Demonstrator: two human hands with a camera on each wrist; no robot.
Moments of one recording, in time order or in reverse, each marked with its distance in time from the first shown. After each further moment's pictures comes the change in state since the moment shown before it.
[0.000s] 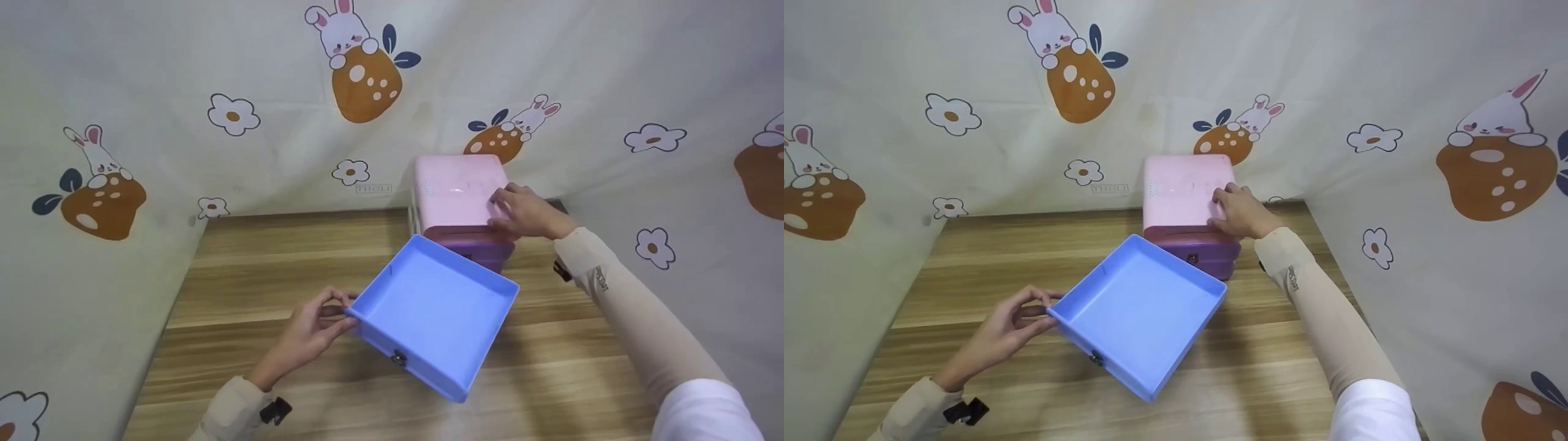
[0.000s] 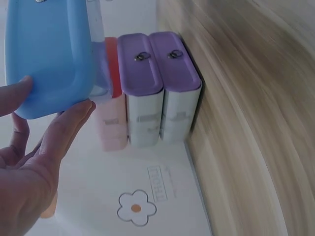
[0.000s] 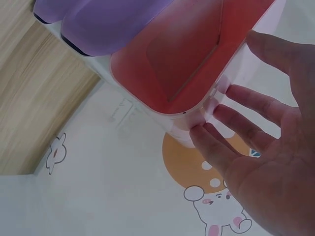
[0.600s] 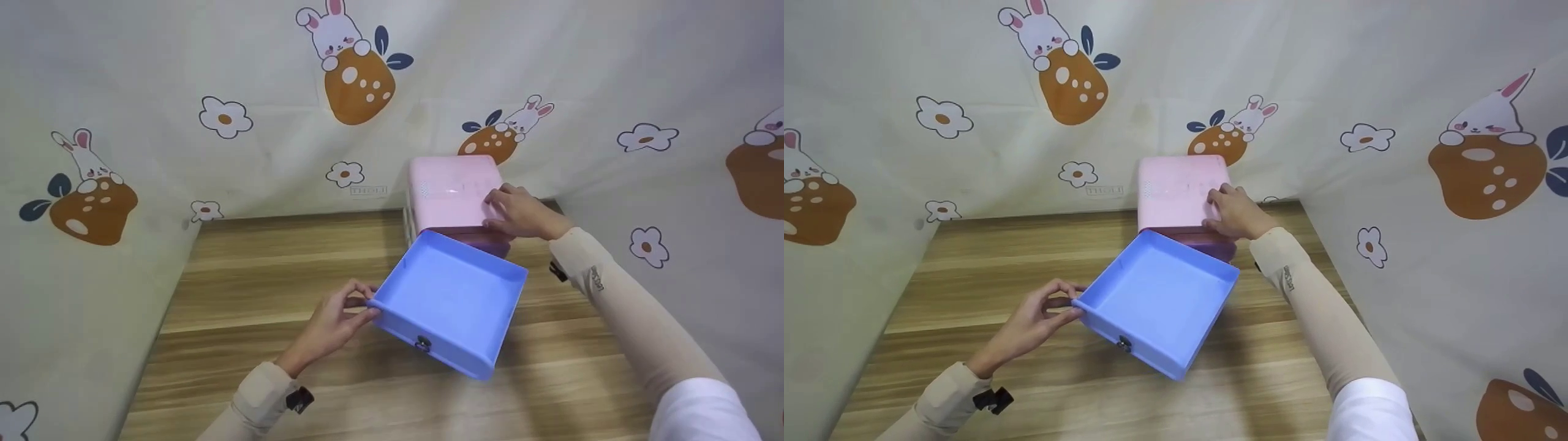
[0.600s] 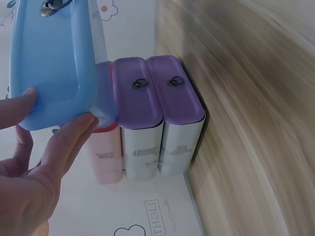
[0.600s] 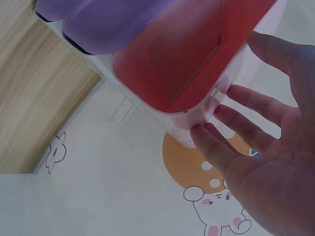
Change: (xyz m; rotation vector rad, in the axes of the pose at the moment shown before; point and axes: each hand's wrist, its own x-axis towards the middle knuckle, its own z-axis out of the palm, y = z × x) left_hand 0.035 -0.008 0.029 0.028 -0.001 -0.002; right_hand -0.001 0.000 0.000 -0.011 0.025 -0.011
